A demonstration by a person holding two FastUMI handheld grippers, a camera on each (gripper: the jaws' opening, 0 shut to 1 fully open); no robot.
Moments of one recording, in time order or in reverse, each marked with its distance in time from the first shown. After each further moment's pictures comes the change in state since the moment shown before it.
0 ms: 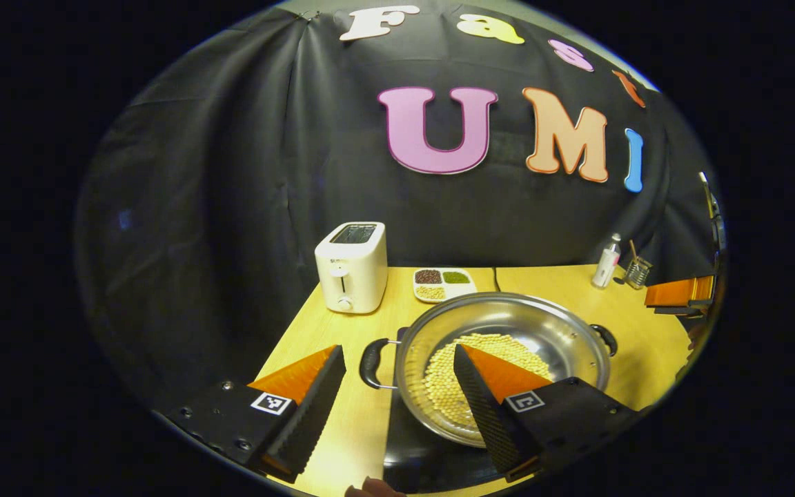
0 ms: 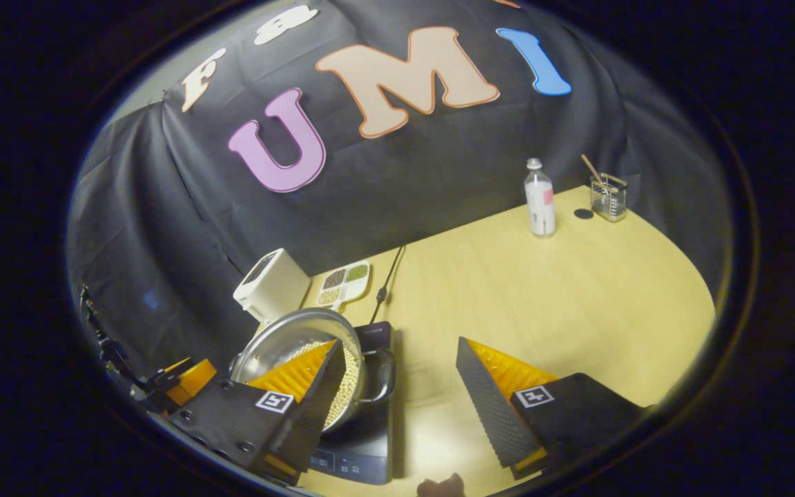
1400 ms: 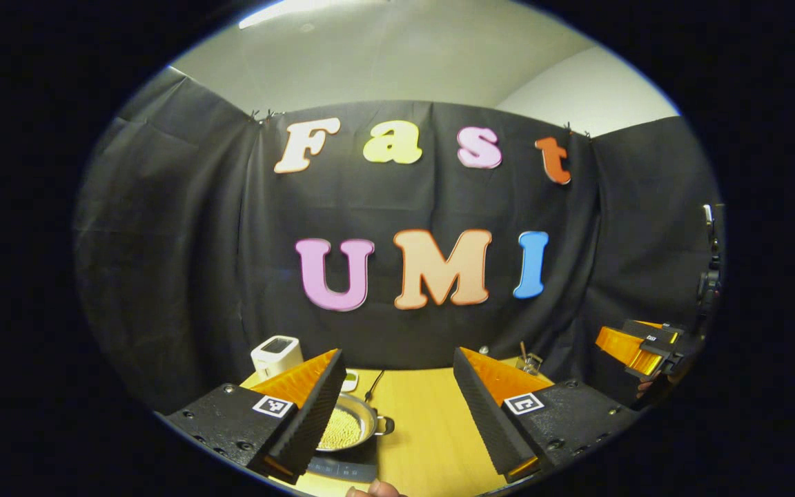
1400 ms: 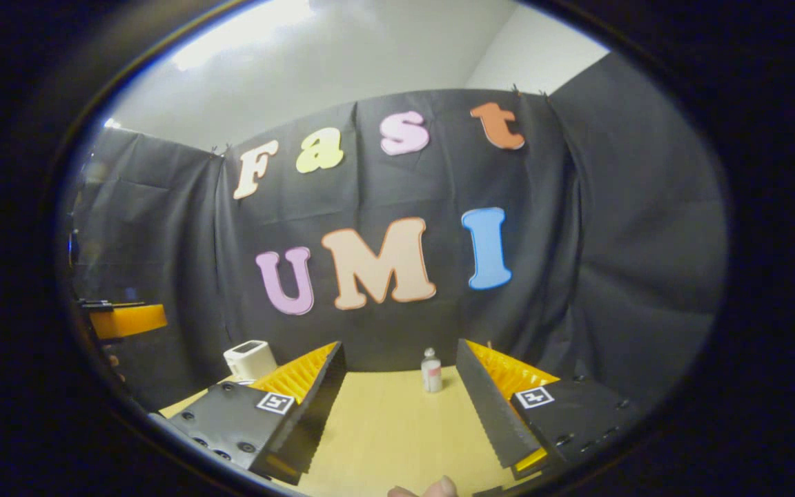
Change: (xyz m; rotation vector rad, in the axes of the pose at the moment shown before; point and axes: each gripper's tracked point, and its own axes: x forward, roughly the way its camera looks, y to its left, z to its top) left arm -0.246 -0.284 0.218 0.004 -0.448 -0.132; right arm -0.314 -0.134 0.228 -0.264 -0.620 -0.030
